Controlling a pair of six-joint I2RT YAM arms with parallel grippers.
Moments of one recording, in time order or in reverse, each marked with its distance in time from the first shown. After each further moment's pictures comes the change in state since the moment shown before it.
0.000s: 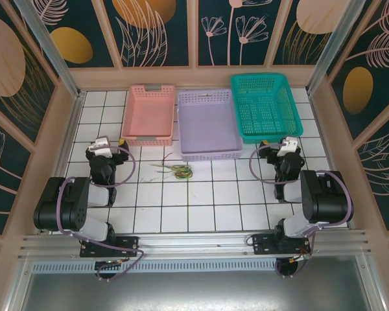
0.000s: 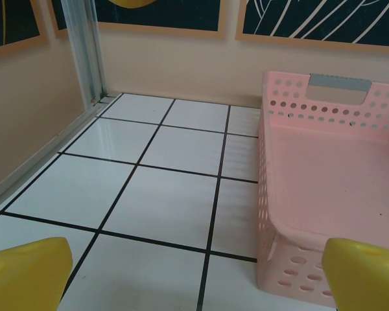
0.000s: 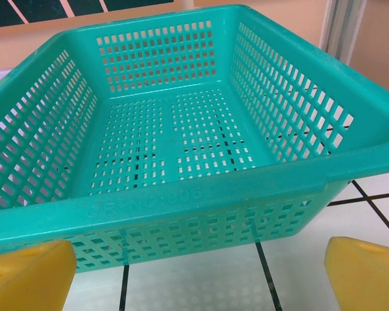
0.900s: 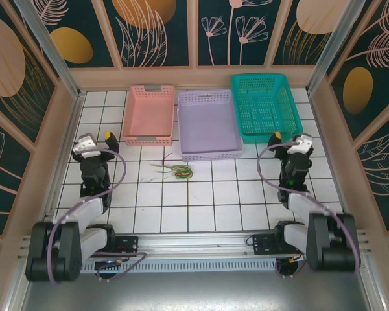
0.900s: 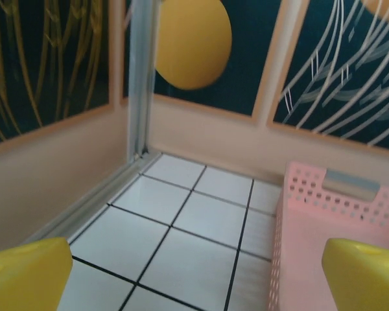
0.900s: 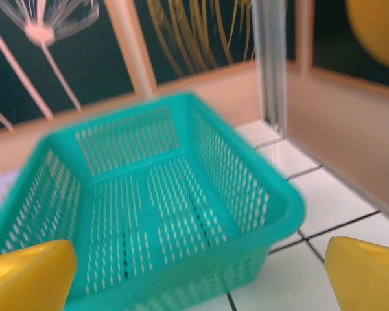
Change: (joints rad) left arm 0.000 -0.460 0.014 -0.308 -0.161 -0.089; right arm 0.023 -0.483 0.007 -0.338 0.200 0.127
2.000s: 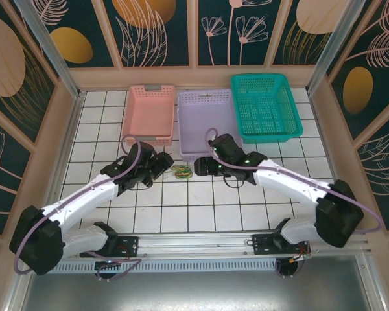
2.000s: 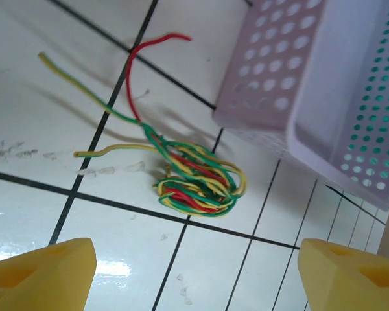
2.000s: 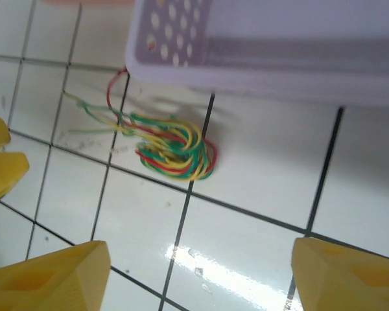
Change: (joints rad) left arm -0.589 0.132 0.465 -1.205 0.414 -1.041; right arm 0.813 0.335 0.689 -1.185 -0.321 0.409
